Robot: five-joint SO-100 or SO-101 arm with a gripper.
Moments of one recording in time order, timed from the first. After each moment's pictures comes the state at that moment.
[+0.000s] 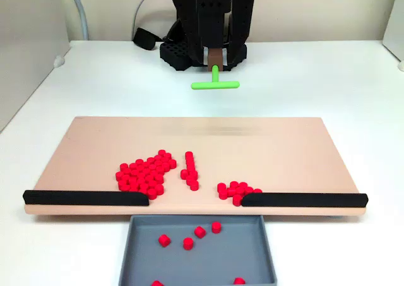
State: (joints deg) arm -1.8 102.6 100.5 88.8 -84.4
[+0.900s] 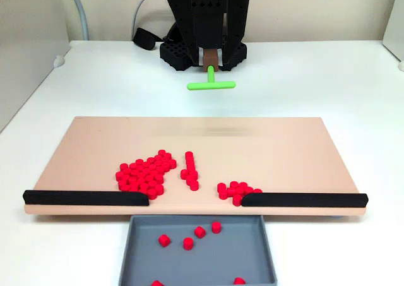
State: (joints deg) arm -0.6 102.6 100.5 88.4 -87.0
